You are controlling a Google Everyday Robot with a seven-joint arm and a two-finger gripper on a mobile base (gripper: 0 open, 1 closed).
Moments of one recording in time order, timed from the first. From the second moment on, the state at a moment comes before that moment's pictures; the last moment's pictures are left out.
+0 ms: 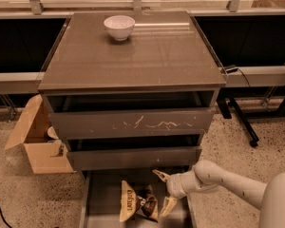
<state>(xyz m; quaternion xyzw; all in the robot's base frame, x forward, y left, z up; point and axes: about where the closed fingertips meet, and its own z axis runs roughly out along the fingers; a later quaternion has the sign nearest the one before) 0.501 -0.077 0.317 -0.67 0.59 0.29 0.34</state>
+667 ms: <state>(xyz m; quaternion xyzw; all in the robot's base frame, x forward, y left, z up) 0.497 -0.065 0.268 -0.67 0.59 0.31 0.34</state>
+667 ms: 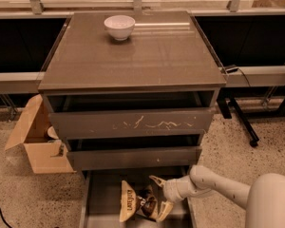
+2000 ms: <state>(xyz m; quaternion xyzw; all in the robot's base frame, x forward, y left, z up) 0.522 -0.037 0.208 -0.66 0.59 0.30 0.36</state>
